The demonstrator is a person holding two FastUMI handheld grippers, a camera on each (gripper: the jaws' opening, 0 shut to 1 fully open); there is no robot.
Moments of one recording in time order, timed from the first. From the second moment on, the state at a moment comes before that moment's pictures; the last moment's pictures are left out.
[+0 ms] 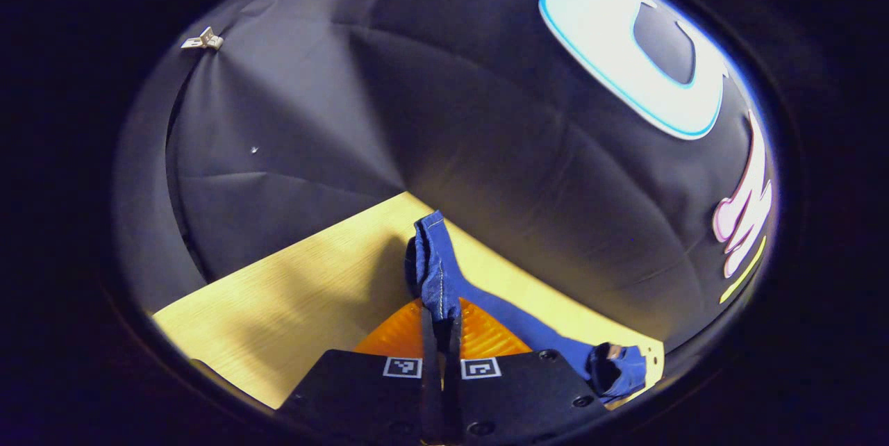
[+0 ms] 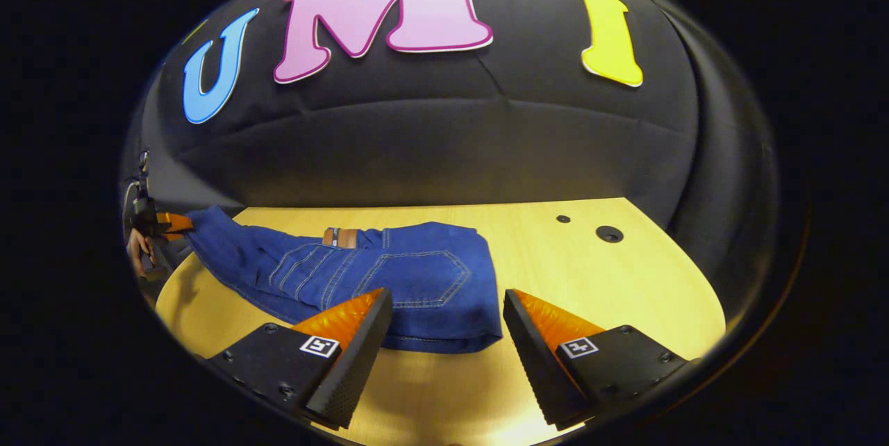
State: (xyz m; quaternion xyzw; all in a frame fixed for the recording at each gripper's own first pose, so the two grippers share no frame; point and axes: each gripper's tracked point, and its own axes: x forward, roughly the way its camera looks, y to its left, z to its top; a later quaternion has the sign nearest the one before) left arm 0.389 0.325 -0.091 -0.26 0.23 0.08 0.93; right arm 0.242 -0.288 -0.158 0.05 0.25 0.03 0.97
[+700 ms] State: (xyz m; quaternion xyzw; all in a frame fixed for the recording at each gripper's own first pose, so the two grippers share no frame) left arm 0.387 0.024 0.060 -0.13 0.20 -0.12 0.96; right arm 0.199 -0.426 -0.108 0.06 0.22 -0.08 0.97
